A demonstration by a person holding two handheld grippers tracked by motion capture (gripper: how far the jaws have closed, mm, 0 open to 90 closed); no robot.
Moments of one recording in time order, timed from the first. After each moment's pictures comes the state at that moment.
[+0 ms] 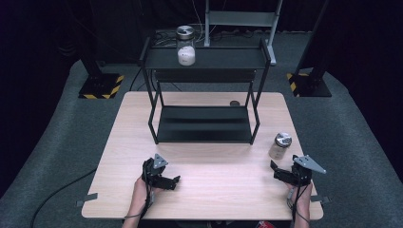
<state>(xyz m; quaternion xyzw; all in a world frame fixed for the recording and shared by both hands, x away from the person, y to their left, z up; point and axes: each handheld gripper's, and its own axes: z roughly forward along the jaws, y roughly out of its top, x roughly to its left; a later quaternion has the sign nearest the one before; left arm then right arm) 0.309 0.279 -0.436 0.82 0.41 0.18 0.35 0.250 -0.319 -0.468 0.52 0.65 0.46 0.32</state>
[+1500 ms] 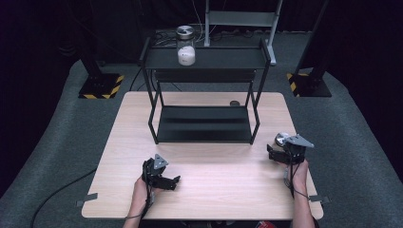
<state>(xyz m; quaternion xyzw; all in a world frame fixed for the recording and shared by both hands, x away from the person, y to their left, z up) 0.306 0.277 -0.436 0.82 0.41 0.18 0.35 0.322 -0.298 -0.434 0.52 0.69 0.39 0.33</state>
